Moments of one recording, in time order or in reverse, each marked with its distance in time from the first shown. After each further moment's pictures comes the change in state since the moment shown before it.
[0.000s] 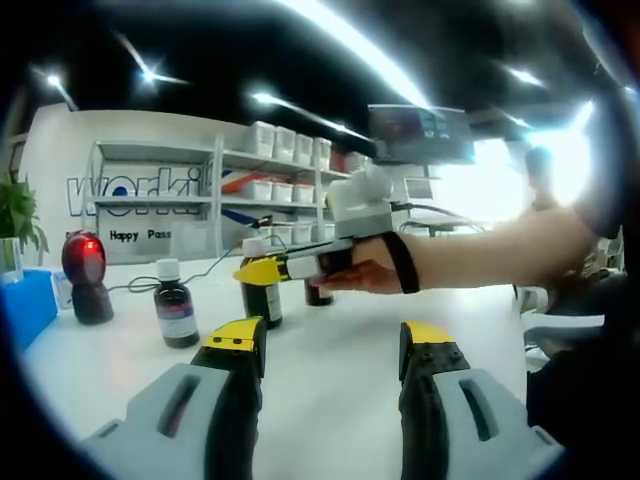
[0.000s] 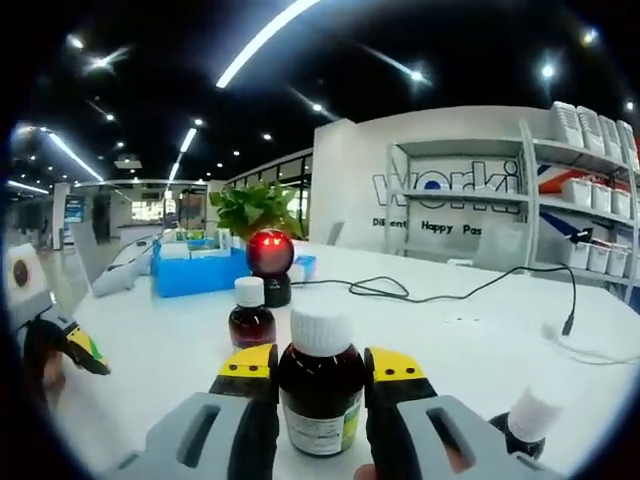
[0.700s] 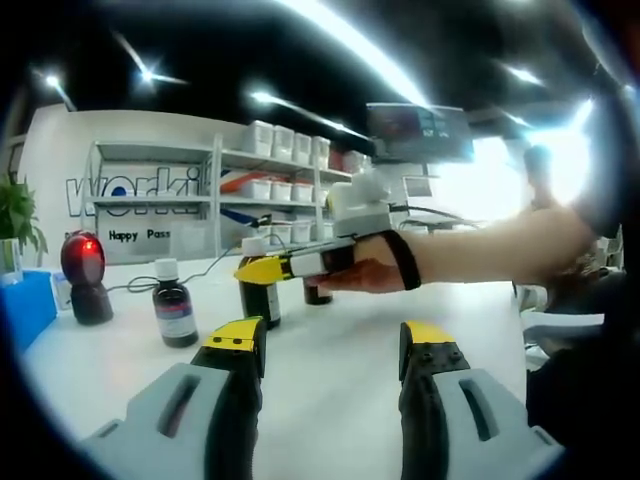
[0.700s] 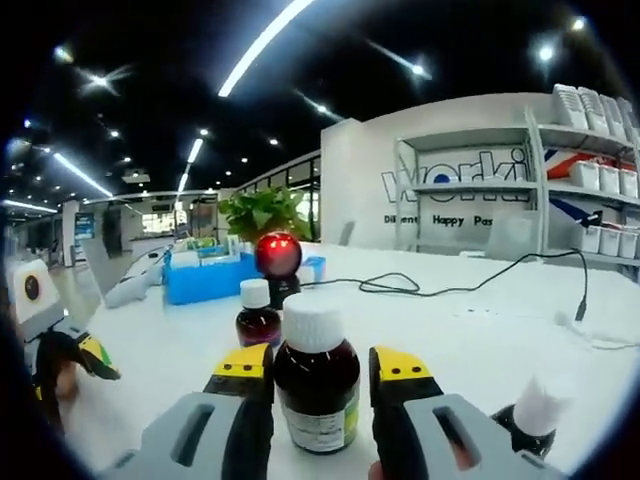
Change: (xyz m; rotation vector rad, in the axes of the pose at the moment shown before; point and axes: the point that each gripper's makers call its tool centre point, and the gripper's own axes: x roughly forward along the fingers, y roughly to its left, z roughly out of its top) left arm 0.001 0.000 -0.001 0.004 0.004 -0.003; right arm -0.006 0.005 -0.004 0.118 -0.003 -0.012
